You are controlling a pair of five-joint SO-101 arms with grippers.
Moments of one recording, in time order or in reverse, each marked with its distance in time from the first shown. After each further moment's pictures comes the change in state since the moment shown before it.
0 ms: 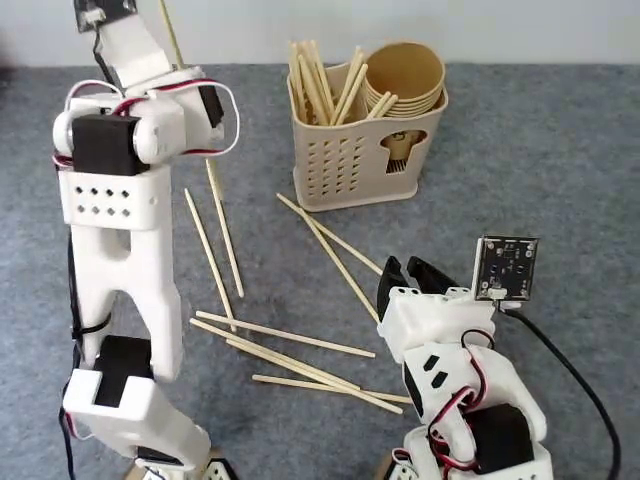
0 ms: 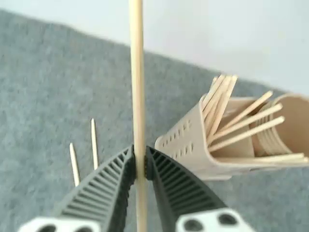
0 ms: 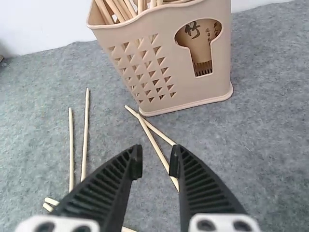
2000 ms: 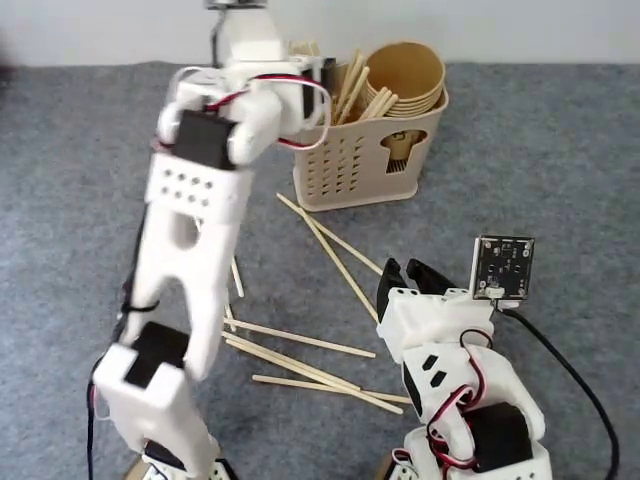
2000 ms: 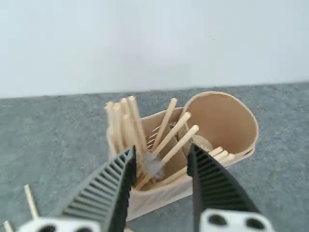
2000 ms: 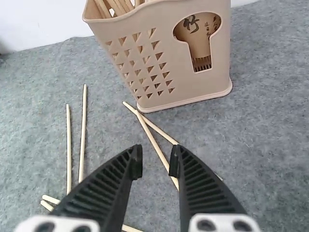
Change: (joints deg) left arm 12.4 5.0 1.4 -15.7 -8.0; right arm 0.0 0.0 0.9 0.0 0.0
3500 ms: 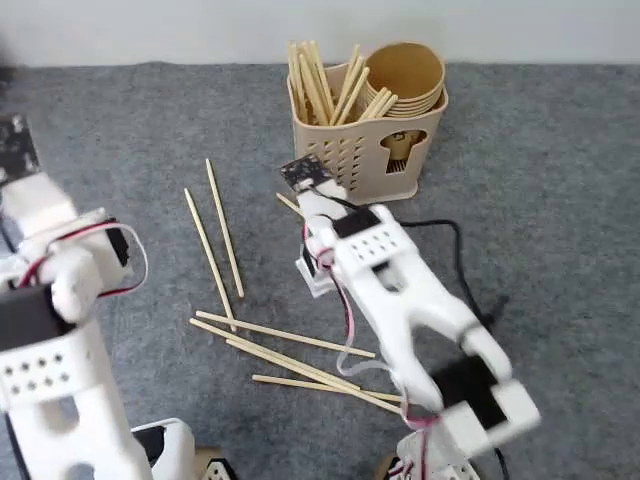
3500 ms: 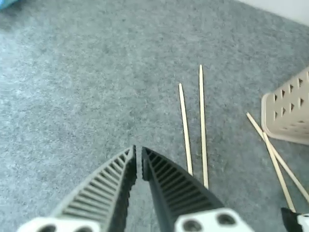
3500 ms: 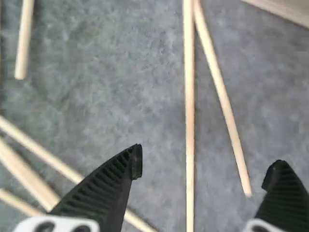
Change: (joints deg) left arm -34.1 -57.1 64.0 8.9 -6.1; right arm -11.3 93.7 -44.8 1.0 23.8
